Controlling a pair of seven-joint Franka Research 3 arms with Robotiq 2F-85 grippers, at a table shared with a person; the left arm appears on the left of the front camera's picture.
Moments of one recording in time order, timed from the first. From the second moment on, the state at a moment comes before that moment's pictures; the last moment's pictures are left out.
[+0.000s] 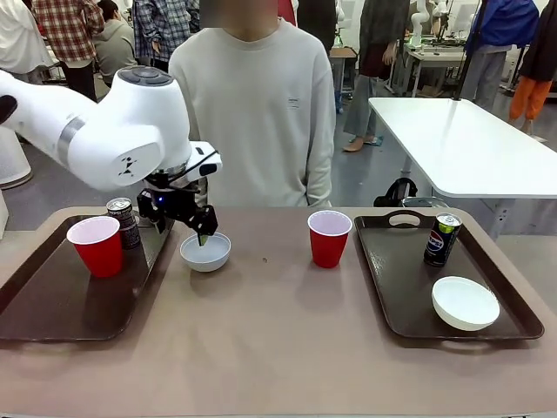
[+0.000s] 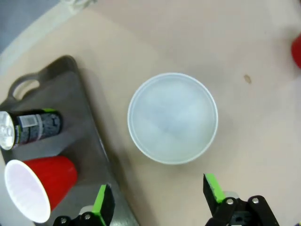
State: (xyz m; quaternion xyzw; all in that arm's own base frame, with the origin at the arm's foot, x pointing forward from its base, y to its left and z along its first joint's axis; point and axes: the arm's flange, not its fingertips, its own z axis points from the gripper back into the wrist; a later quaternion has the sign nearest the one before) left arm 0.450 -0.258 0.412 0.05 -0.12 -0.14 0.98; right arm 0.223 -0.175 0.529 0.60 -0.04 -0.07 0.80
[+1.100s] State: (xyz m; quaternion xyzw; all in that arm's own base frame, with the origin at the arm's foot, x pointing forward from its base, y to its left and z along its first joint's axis) left arm 0.535 -0.224 0.347 0.02 -0.03 0.02 1.00; right arm 0.223 -0.175 0.529 0.60 -0.04 -0.07 0.80
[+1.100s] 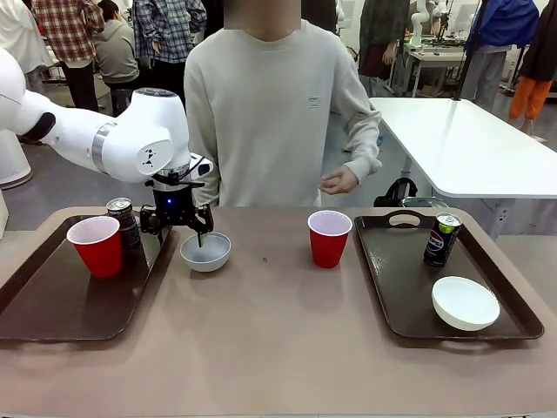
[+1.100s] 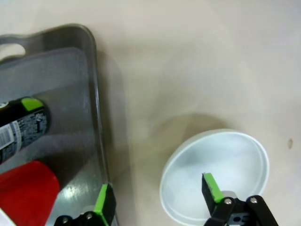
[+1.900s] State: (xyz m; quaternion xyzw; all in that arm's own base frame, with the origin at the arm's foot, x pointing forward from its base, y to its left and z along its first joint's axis) left arm 0.535 -0.231 0.344 0.02 -0.03 0.01 1.00; right arm 0.223 -0.175 0.529 0.60 -0.04 -0.07 0.80
